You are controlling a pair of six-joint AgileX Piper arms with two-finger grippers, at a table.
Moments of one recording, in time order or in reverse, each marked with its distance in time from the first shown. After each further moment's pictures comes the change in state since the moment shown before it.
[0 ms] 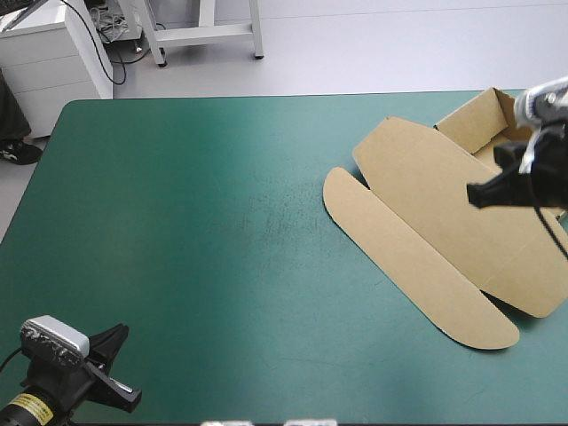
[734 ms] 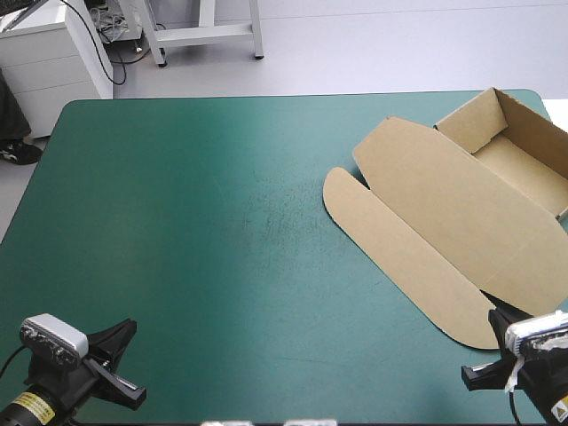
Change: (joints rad) left arm 0.000 0.000 0.005 -0.079 -0.068 0.000; right arm 0.009 -0.851 1.109 -0.036 -0.386 0.039
